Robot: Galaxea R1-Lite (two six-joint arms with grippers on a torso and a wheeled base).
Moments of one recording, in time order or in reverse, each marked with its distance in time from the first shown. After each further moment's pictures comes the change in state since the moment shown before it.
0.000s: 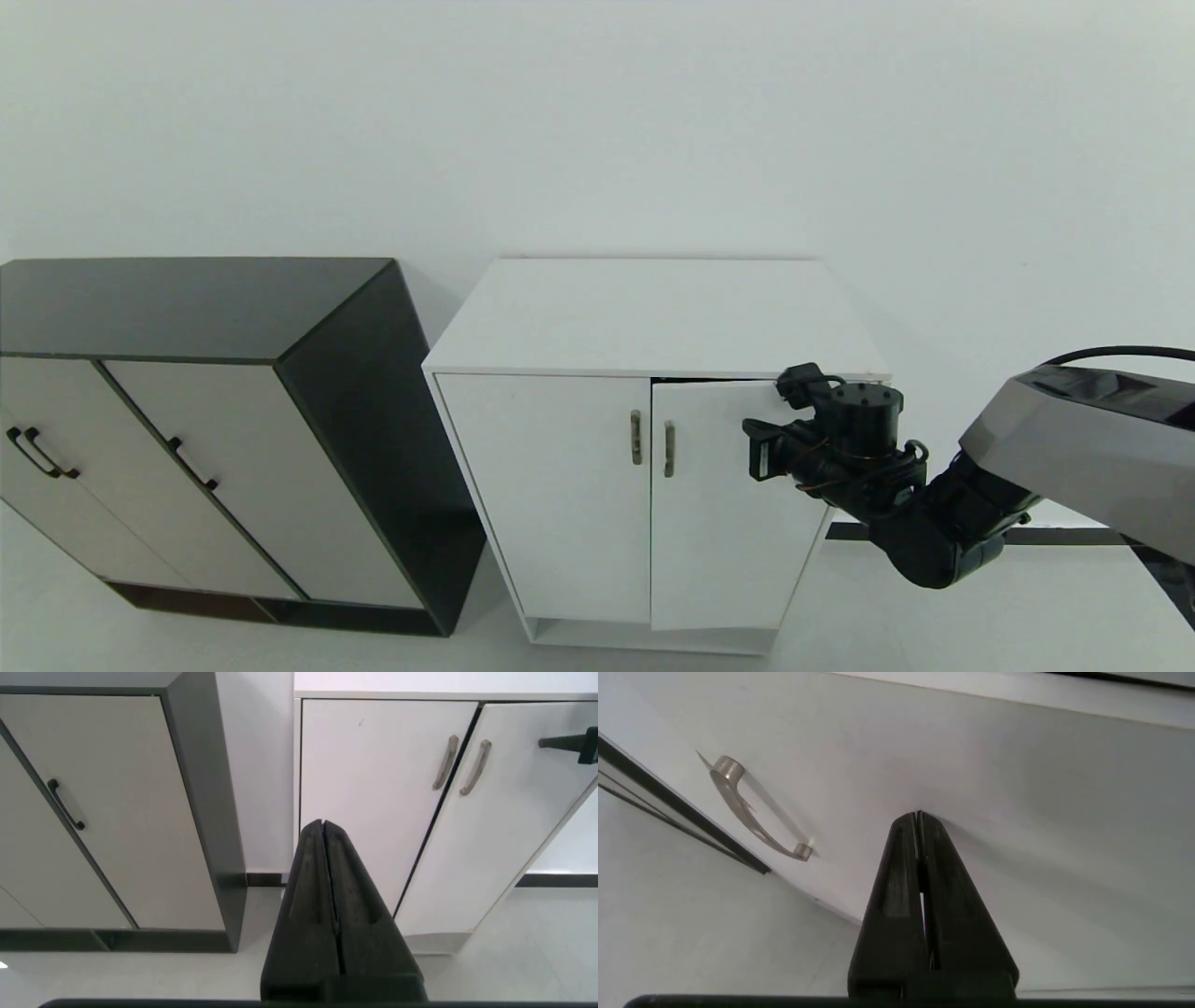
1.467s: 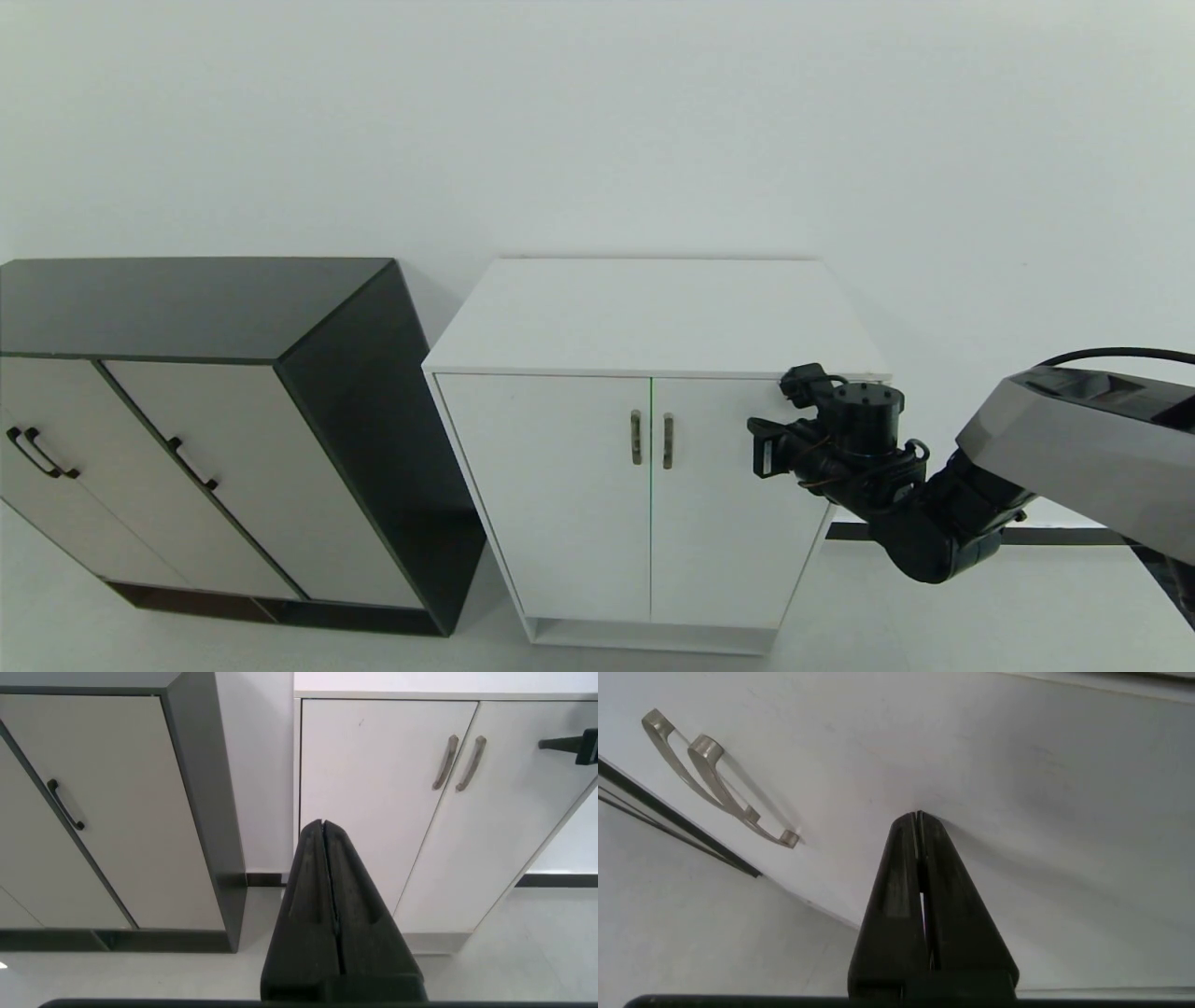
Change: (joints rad) left arm 0.000 0.000 0.000 0.000 0.000 0.000; right arm -0.020 0.024 -0.024 0.001 0.000 0.000
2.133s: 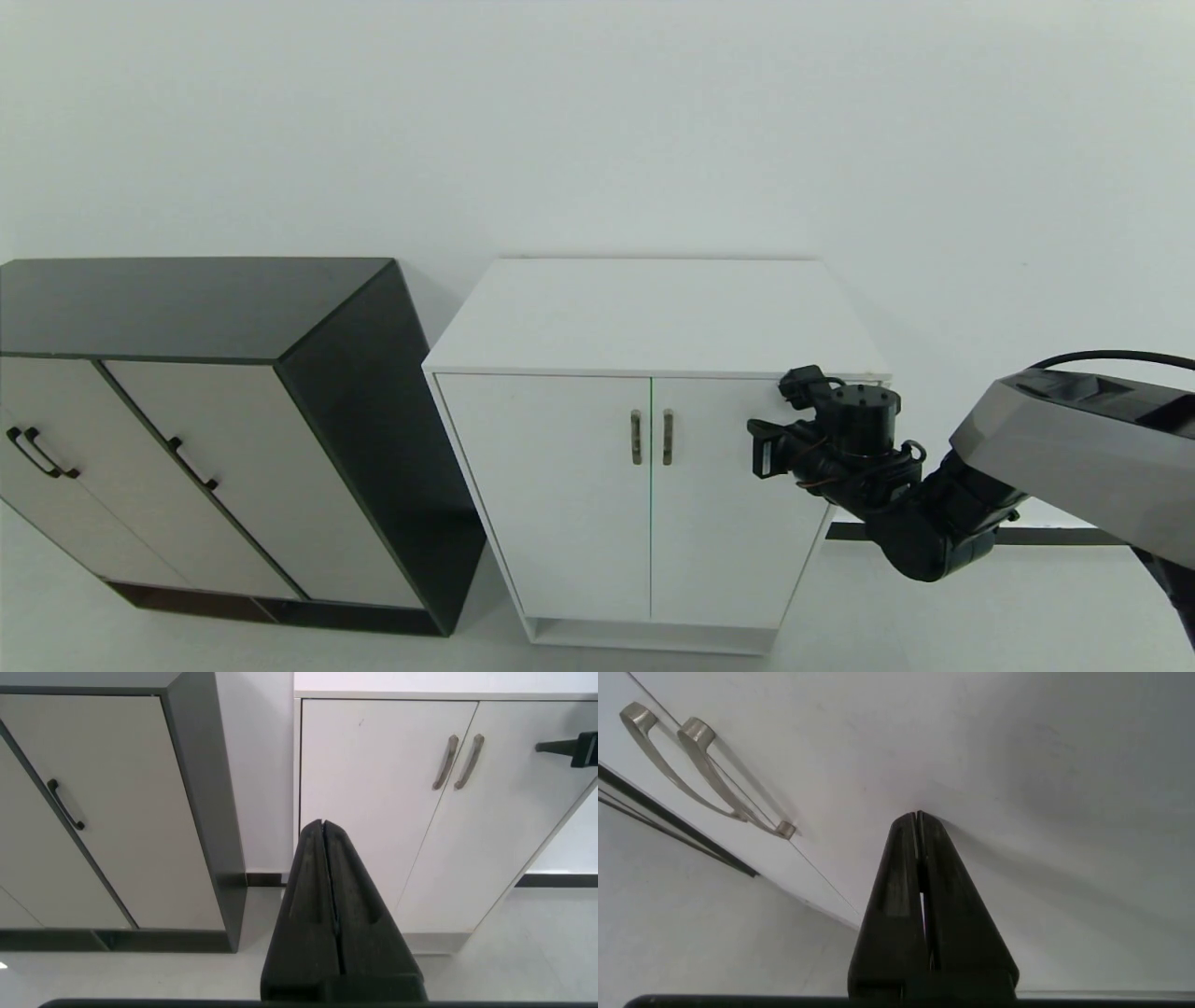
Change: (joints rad) left arm 0.000 0.000 0.000 0.000 0.000 0.000; right arm -0.010 0.020 -0.017 -0.001 -0.002 -0.001
